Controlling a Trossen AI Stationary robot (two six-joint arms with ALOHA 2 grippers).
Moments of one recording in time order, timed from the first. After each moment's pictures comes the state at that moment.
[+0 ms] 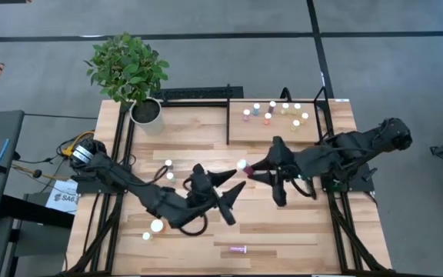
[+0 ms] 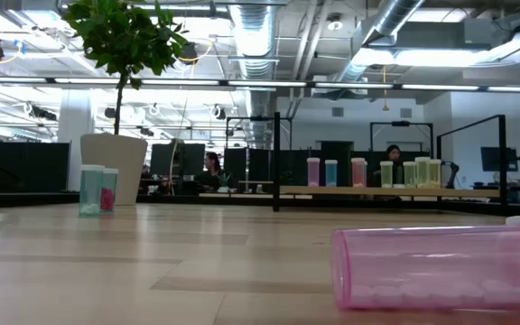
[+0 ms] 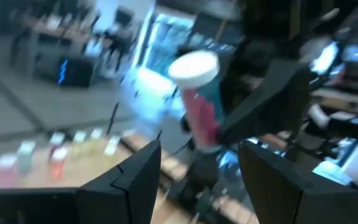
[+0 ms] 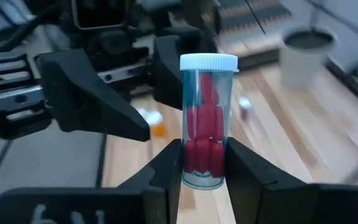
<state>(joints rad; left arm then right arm) -0.52 1.75 1.48 0.41 -1.09 -0.27 0.42 1.35 1.60 -0.70 0.39 0.44</state>
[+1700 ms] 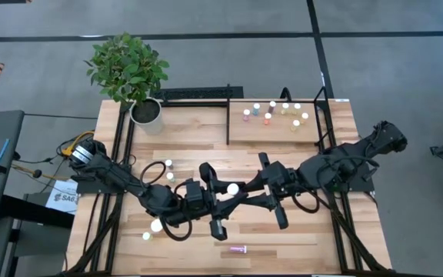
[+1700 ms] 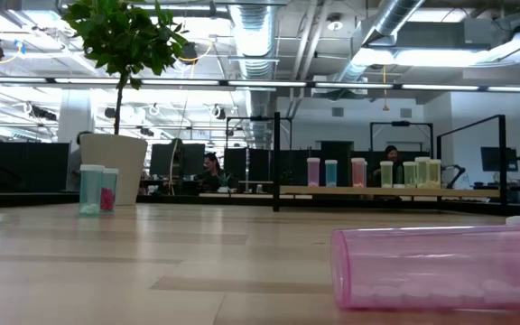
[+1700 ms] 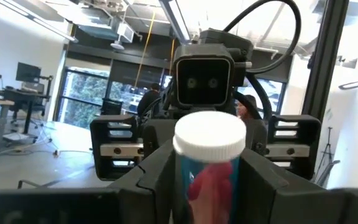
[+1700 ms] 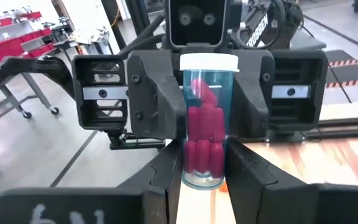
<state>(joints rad) -0.53 1.75 1.48 0.77 -0.74 0.09 0.50 1.43 1.60 -0.34 0.26 0.30</state>
